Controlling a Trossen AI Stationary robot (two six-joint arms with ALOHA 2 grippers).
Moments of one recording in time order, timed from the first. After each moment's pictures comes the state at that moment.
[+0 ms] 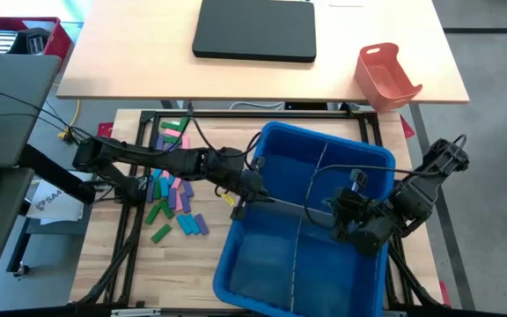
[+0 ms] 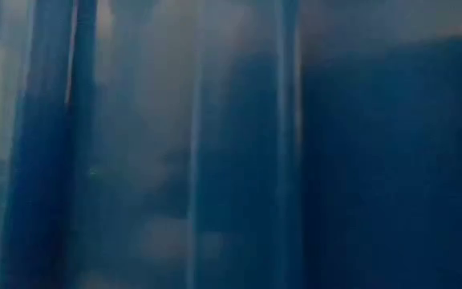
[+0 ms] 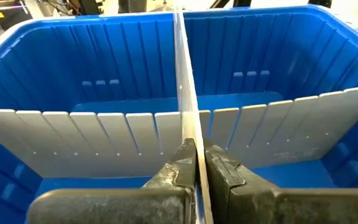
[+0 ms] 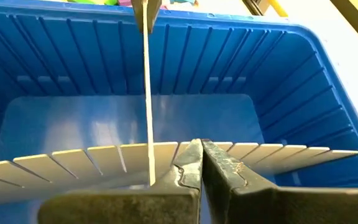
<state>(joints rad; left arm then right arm) -0.07 1.61 1.32 -0.20 0.20 0.16 0.70 1.45 1.64 -1.43 0.74 0.88</state>
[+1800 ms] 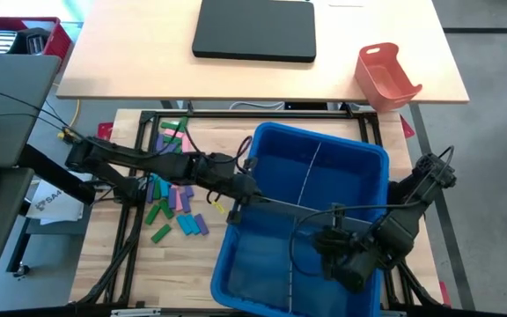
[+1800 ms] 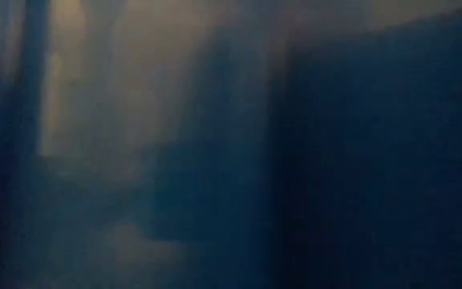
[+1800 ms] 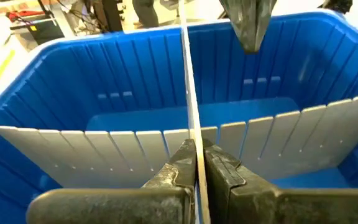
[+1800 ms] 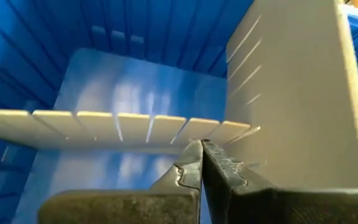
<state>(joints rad) -0.13 1.53 1.32 -0.19 0.05 0.17 0.78 1.66 1.74 -1.30 0.61 0.70</state>
